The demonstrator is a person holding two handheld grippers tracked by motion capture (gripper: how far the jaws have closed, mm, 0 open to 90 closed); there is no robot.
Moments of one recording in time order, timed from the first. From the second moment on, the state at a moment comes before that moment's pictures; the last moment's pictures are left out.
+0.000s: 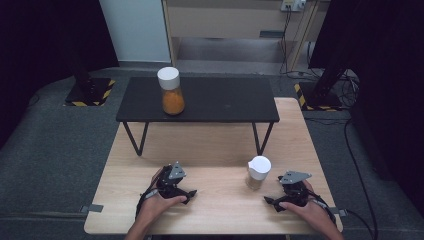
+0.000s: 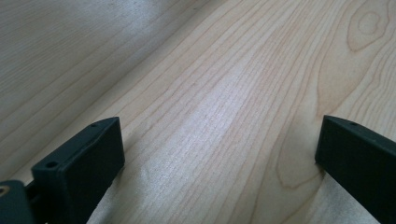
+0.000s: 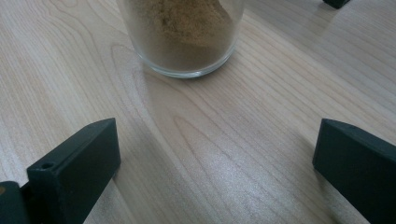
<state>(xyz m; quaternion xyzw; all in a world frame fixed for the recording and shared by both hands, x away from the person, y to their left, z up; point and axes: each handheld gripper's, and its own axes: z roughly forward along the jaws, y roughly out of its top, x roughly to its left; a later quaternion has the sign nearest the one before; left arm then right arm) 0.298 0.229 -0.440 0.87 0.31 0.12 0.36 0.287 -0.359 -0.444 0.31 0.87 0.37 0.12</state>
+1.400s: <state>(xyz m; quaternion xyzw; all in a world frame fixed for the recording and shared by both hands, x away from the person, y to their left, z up) 0.298 0.229 -0.440 0.87 0.31 0.12 0.36 0.286 -0.358 -0.444 0.31 0.87 0.37 0.12</state>
